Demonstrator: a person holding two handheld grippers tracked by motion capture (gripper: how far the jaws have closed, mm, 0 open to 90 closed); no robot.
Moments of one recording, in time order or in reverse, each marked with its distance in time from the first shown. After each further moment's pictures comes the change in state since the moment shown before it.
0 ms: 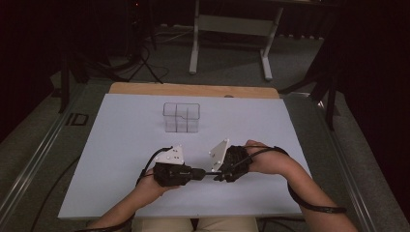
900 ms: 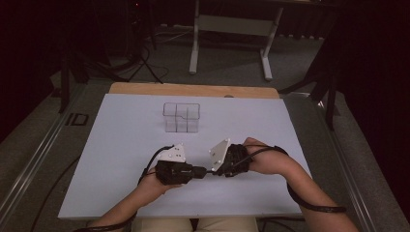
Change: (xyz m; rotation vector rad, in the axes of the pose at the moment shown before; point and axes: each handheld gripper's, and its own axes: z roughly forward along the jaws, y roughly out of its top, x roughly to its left) left arm 0.005 0.002 0.006 0.001 0.008 -0.022; right arm -0.001 0.002 -0.003 -0.003 -0.043 -0.018
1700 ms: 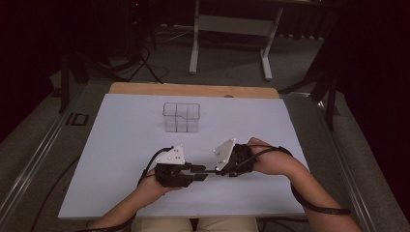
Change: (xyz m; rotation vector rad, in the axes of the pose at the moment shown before) left arm -0.007 0.002 -0.002 -0.016 0.029 0.030; right arm 0.003 -0.008 -0.006 -0.010 -0.006 0.014
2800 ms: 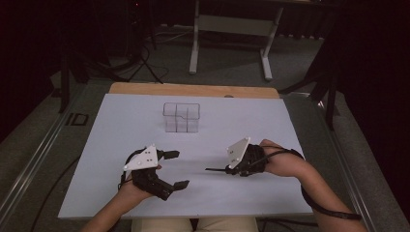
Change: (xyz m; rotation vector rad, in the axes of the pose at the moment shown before) left arm -0.010 -0.011 -0.051 -0.154 0.094 0.028; right arm 0.002 -0.032 -0.006 -0.016 -0.013 0.061
